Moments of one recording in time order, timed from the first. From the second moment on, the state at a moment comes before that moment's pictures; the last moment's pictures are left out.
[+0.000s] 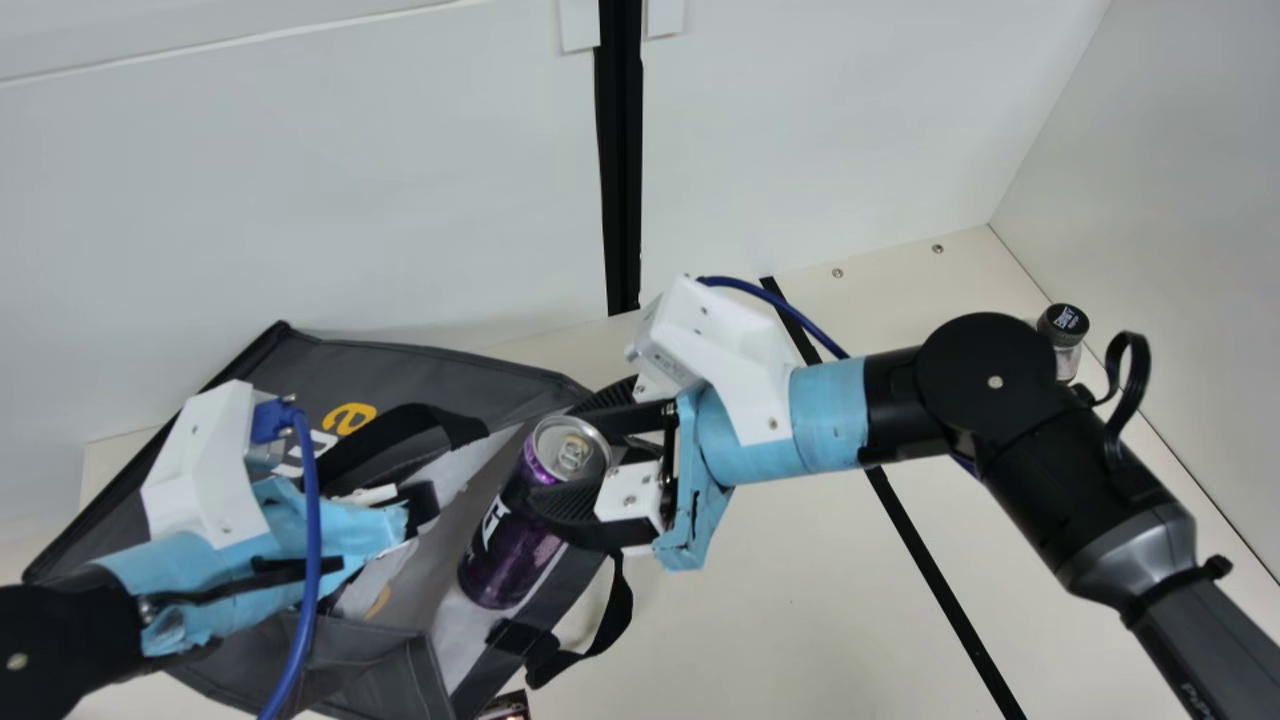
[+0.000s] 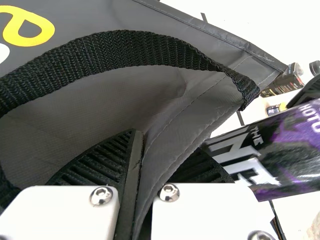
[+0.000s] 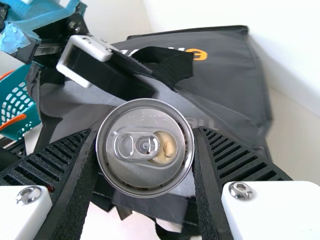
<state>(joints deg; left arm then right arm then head) -25.5 87.0 -75.2 -34.4 44.2 2.5 3.6 80.3 -72.5 60.5 63.1 -65.9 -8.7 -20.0</state>
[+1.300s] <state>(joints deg) -25.5 87.0 -75.2 -34.4 44.2 2.5 14.9 91.4 -69.7 65.6 51.1 -71.4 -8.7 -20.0</state>
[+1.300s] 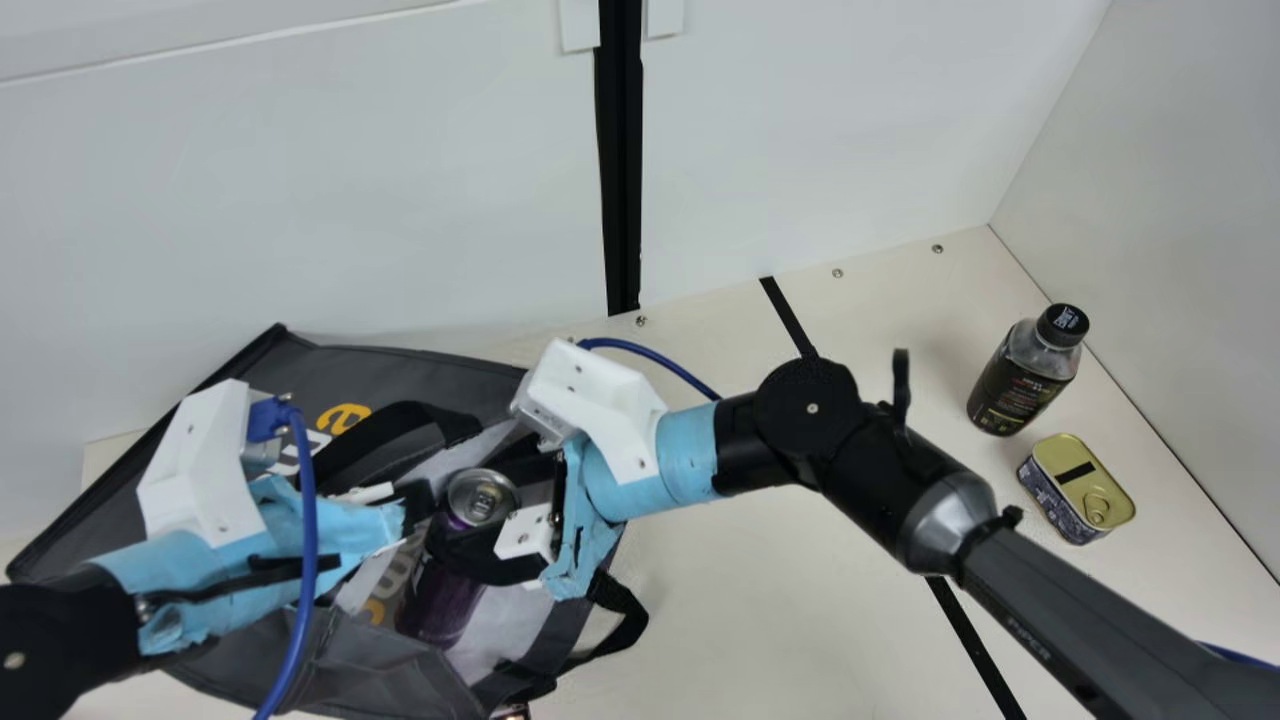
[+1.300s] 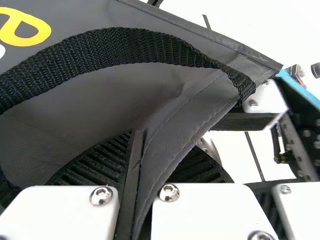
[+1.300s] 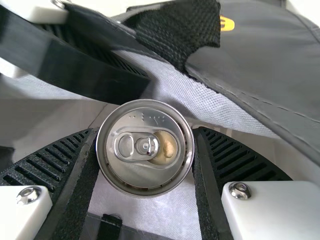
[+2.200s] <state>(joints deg) -25.5 87.0 -75.2 -34.4 44.2 2.5 18.8 100.0 -74.8 64.2 45.5 -72.4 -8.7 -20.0</state>
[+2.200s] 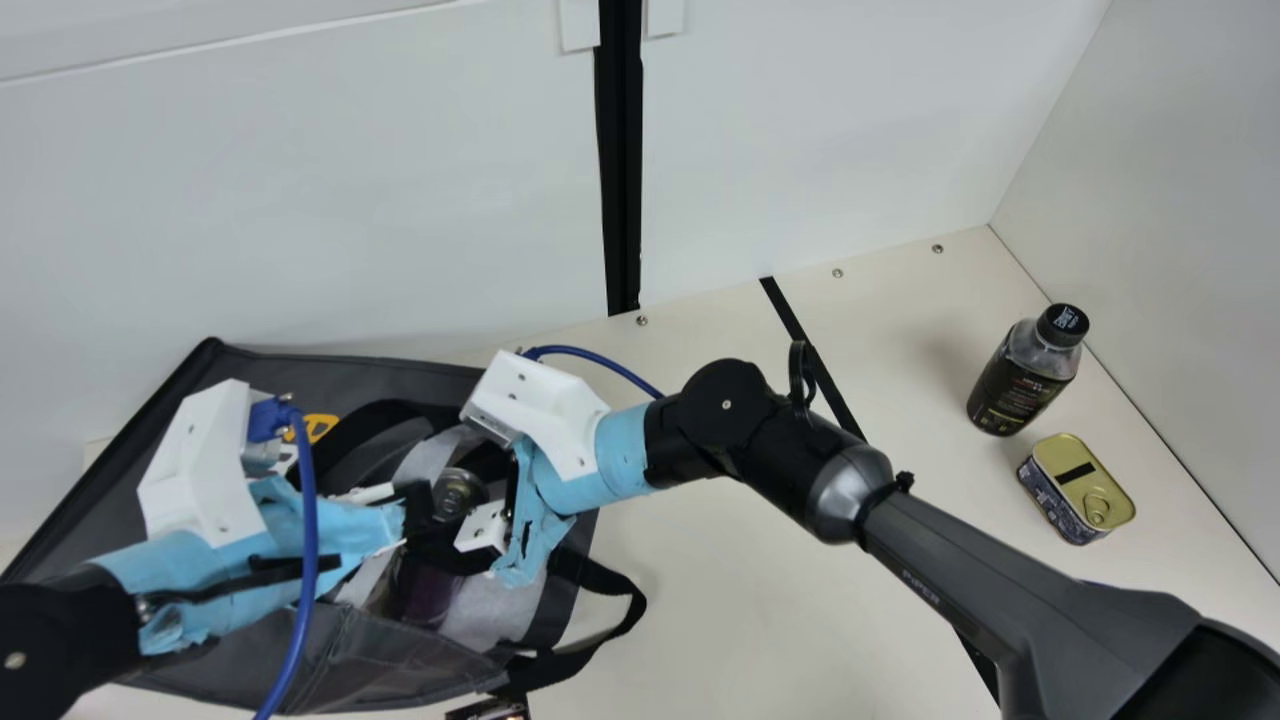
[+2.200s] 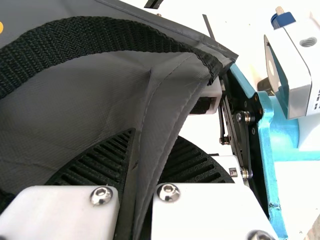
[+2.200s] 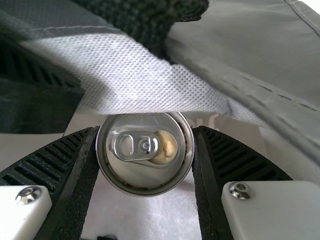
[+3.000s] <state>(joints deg) -25.5 87.0 -75.2 -34.4 44.2 2.5 18.1 98.7 -73.9 63.3 46.1 -72.0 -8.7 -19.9</state>
